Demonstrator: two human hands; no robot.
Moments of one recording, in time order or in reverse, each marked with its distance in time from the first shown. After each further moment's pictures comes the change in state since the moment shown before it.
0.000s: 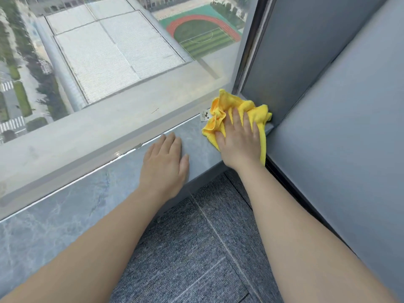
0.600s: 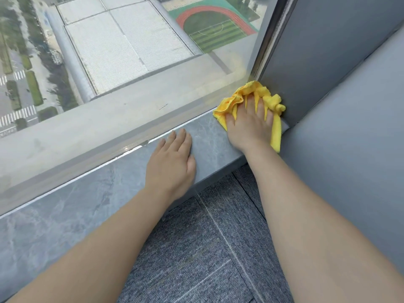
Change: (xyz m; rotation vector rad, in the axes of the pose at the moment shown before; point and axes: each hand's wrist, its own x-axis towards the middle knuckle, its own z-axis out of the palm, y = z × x) left_hand 0.007 -0.002 0.004 0.072 -0.031 0.025; right_hand 0.036 -0.007 -0.006 0.008 0.024 0.066
